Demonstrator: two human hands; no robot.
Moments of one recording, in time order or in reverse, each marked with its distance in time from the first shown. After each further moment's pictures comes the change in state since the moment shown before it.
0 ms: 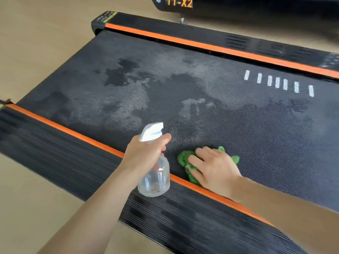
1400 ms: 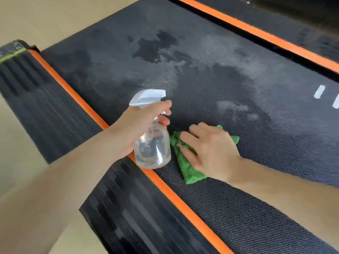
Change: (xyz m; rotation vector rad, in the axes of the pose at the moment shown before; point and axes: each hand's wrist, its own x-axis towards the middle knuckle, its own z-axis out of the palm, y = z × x) left_hand 0.081 -0.001 -0.017 -0.378 0.055 0.013; right_hand 0.111 0.031 0.042 0.151 -0.002 -0.314
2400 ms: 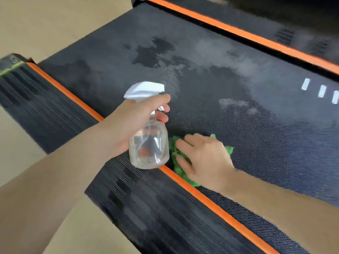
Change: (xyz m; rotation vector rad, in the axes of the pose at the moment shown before) left_hand -0.022 0.026 -0.037 0.051 -0.120 0.046; right_hand 0.004 -0.056 0.005 -0.032 -0.041 0.188
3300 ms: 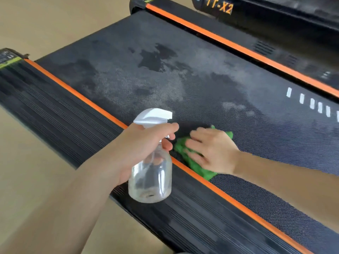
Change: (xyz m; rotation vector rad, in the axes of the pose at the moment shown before) left_hand -0.034 -0.036 -0.043 -0.008 -0.136 -0.087; right_hand 0.022 0.002 -0.003 -0.049 -0.018 -0.267
